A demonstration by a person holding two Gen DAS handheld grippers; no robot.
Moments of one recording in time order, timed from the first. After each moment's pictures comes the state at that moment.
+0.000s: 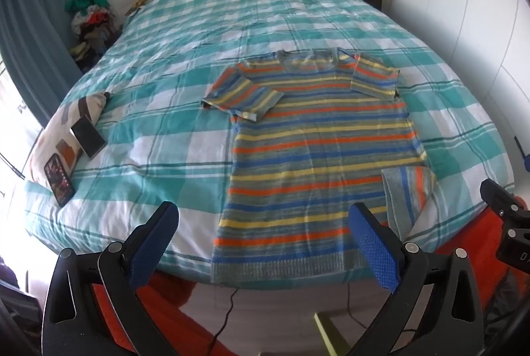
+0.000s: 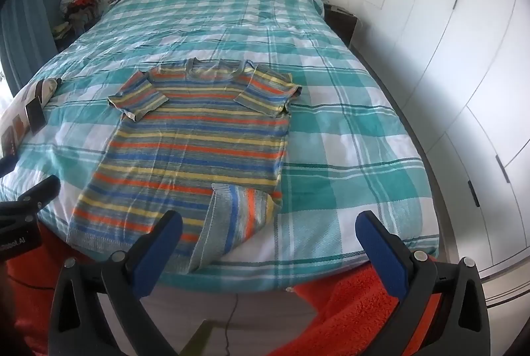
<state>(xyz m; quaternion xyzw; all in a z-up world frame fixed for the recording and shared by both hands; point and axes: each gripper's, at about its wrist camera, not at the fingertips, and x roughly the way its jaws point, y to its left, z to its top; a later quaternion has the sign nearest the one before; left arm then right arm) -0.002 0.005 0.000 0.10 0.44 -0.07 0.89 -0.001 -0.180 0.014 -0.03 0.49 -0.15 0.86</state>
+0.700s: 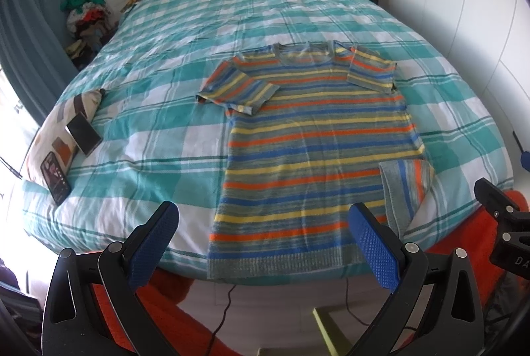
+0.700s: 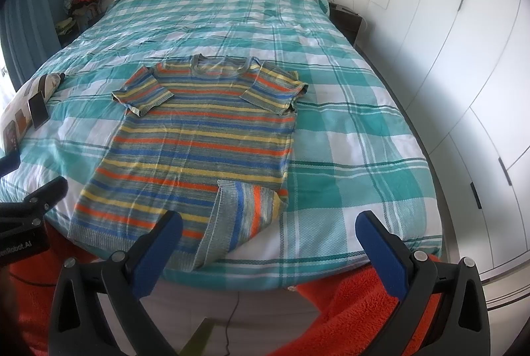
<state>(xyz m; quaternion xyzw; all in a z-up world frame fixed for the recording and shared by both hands) -0.003 -0.003 -0.009 0.11 0.45 -0.08 0.88 0.003 -0.179 0.009 -0.03 0.50 -0.14 0.85</state>
